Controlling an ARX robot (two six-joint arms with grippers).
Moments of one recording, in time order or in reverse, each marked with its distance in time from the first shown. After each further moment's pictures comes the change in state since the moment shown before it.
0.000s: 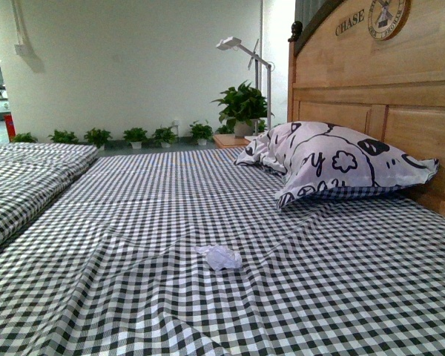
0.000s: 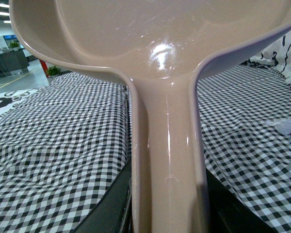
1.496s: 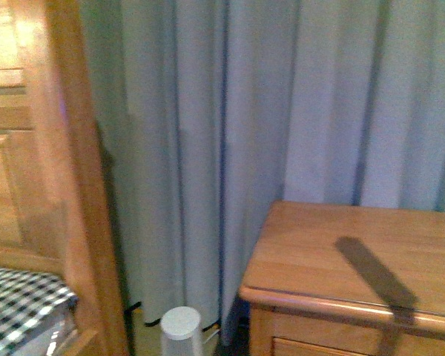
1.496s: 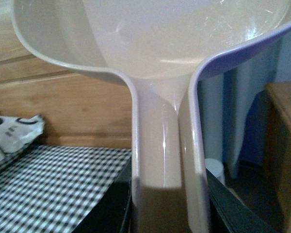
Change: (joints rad) left arm -0.003 0.005 0.003 0.001 0.011 0.003; right arm -0.002 -0.003 0.000 0.000 0.005 0.000
